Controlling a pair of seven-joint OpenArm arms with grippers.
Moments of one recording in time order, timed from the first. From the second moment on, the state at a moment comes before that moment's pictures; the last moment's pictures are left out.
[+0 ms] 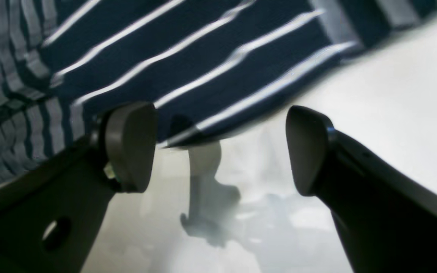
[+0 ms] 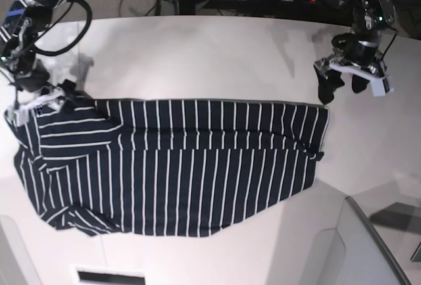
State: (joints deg) left arm 21.6 -6.3 -32.3 87.9 -27.9 -24.5 24.3; right arm -2.3 -0.9 42.1 77.2 15.7 27.2 -47.7
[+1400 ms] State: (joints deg) left arm 22.7 -6.0 -32.4 88.0 -28.0 -24.6 24.3; right arm 22.9 8.3 26.8 57.2 15.4 26.8 -49.0
